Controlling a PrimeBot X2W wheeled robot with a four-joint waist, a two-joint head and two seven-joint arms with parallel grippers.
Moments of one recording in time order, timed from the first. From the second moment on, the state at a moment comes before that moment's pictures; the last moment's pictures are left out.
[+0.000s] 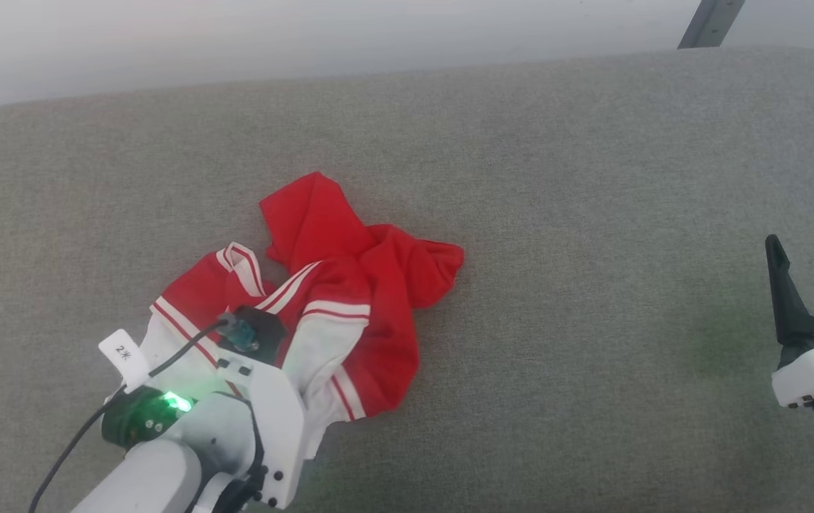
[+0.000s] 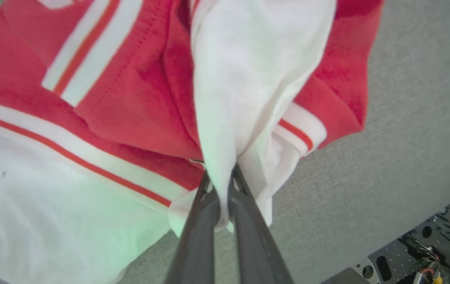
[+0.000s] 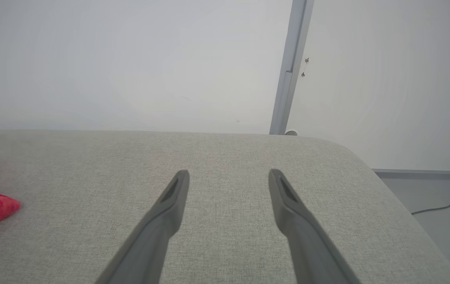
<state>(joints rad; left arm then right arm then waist) -0.30 0.53 -0.57 -0.09 -0.60 0.23 0.78 -0.23 -0.38 -0.03 0.28 0.37 0.13 -0.20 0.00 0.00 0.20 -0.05</state>
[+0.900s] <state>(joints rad) -0.45 0.35 -0.74 0.00 -0.56 0.05 0.67 -0.27 -0.36 -0.01 0.32 0.36 0.13 -0.22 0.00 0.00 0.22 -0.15</state>
